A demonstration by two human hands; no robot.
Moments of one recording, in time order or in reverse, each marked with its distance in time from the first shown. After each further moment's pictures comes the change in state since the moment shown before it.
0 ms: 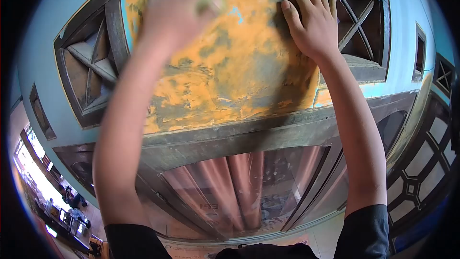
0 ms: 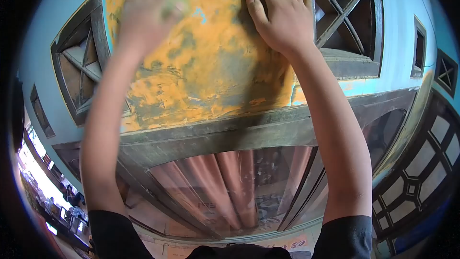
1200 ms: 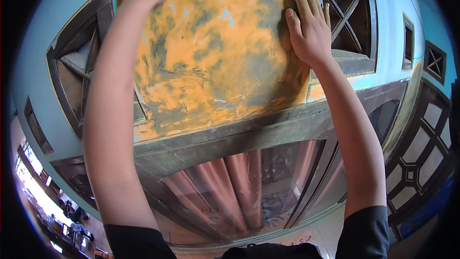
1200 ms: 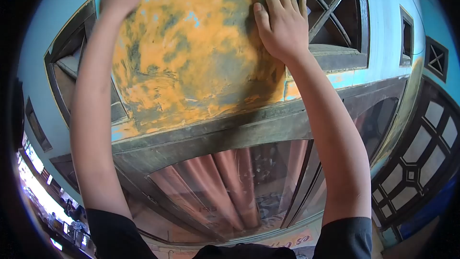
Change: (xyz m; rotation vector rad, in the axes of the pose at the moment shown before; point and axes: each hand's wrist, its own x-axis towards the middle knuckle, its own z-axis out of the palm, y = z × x) left_hand 0.070 -0.024 -0.030 -0.017 -0.133 -0.331; right_hand -0.026 0.027 0.019 0.015 0.130 0.003
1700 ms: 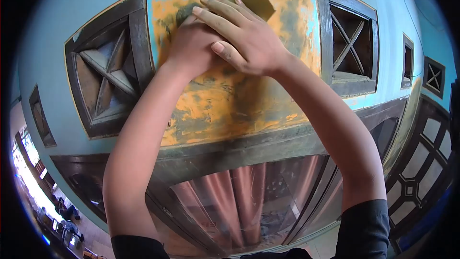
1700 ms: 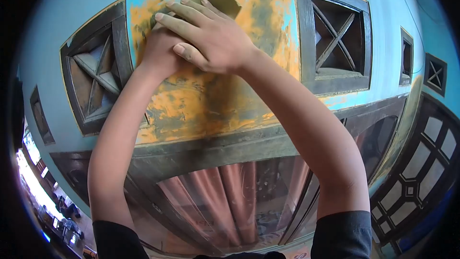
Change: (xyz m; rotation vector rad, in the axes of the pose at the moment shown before) left_hand -0.086 -0.013 0.019 -0.504 -0.010 0.365; right_hand 0.074 -0.129 0.022 0.583 0.024 -0.551
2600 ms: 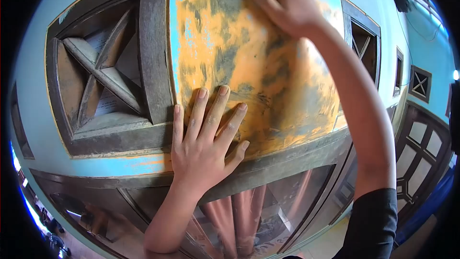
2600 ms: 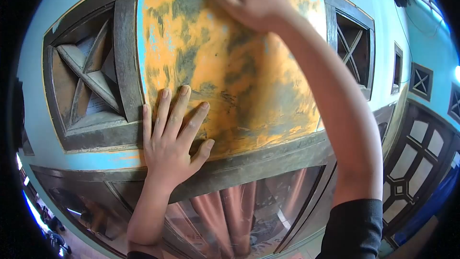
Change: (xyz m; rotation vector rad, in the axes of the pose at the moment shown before) left_hand -0.171 0.037 0.003 0.062 -0.082 -0.180; right_hand 0.063 0.045 -0.002 -0.603 -0.334 0.226
